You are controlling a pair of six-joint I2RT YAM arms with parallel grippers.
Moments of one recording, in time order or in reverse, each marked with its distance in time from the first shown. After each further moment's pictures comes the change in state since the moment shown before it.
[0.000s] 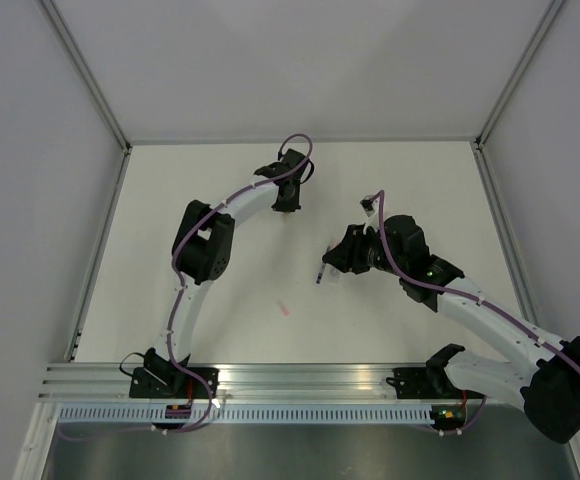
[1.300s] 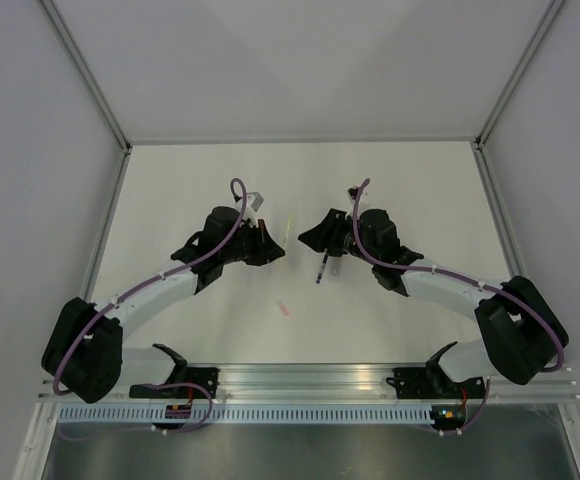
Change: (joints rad) left arm 0.001 -1.075 -1.196 0.608 0.514 -0.119; right arm 0.023 0.335 -0.002 0.462 0.070 0.235
